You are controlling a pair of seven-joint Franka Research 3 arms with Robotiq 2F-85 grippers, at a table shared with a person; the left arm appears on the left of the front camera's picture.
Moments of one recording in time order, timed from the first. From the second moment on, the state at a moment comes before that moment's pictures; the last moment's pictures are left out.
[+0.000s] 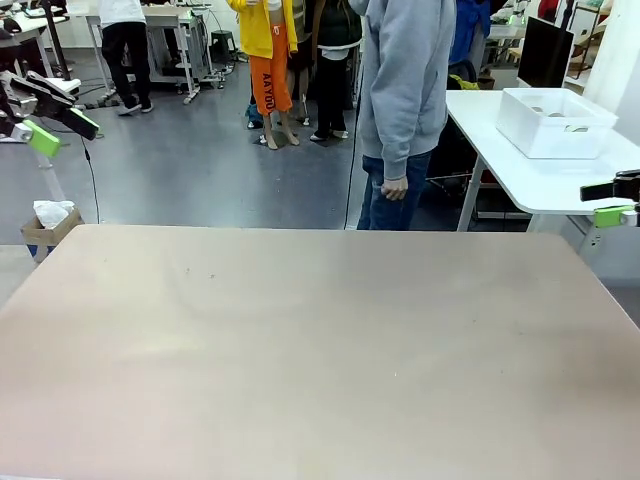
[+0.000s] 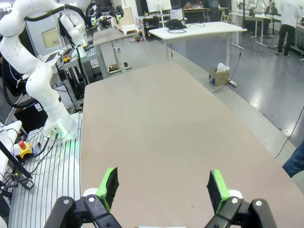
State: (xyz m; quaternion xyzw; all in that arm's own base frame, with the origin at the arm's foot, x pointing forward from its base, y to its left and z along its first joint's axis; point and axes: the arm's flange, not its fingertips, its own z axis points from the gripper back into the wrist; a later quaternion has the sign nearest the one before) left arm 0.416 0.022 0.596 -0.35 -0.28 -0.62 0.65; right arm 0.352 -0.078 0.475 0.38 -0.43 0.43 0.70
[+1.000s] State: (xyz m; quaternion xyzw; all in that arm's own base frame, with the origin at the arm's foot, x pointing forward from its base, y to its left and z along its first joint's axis) left arm 0.416 0.022 0.596 -0.35 -0.28 -0.62 0.65; right arm 0.352 -0.078 0.475 0.38 -0.43 0.43 0.70
